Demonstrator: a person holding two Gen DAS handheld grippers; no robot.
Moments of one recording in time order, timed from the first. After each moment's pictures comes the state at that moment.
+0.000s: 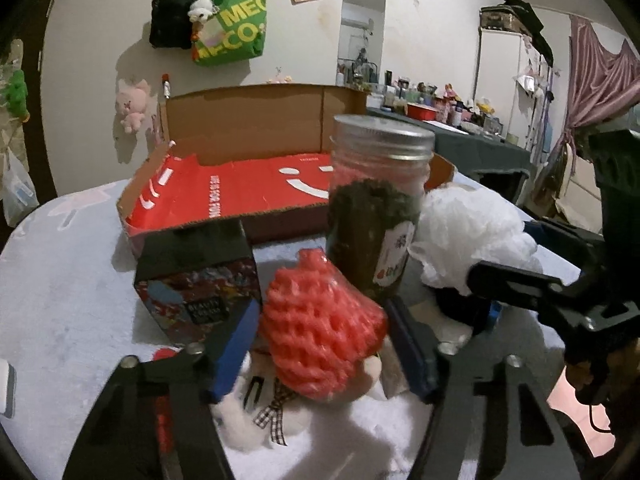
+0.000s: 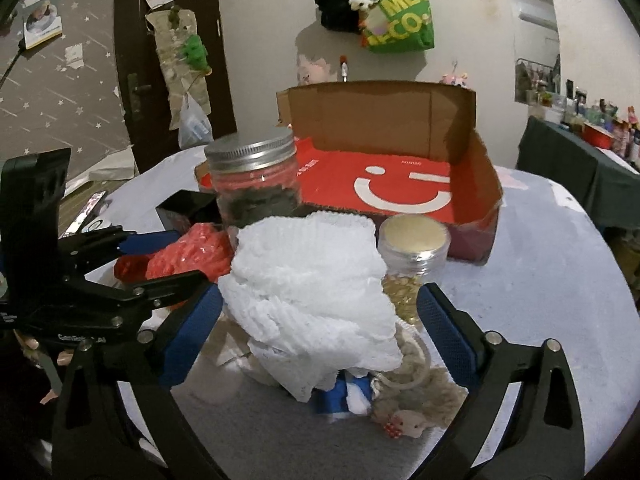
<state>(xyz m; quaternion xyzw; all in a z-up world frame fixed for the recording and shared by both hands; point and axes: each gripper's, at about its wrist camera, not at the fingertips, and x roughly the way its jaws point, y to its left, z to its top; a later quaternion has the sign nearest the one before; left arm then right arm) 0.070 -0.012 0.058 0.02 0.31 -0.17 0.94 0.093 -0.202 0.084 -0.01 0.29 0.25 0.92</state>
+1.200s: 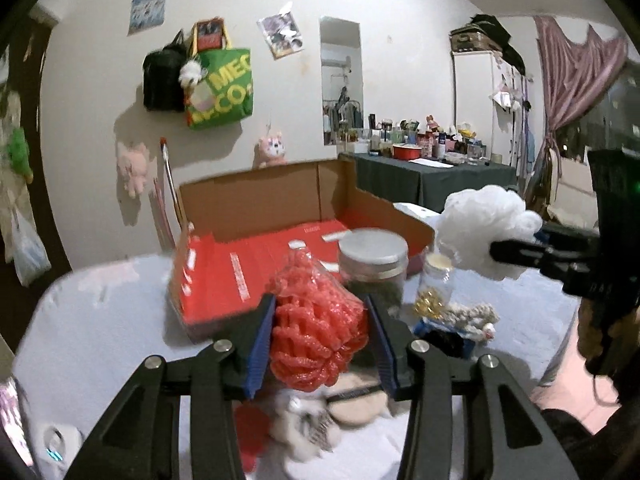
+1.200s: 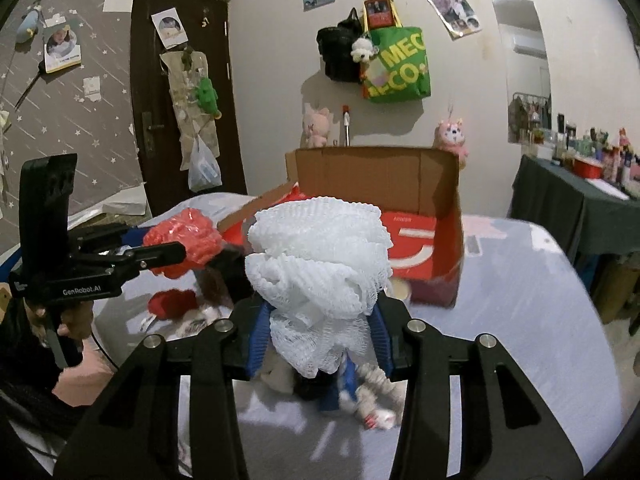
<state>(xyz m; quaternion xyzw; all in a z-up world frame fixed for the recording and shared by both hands) 0.050 0.010 0.141 0.07 0.21 -0.18 0.96 0.058 -0.232 0.145 0.00 0.21 0.25 0.94</state>
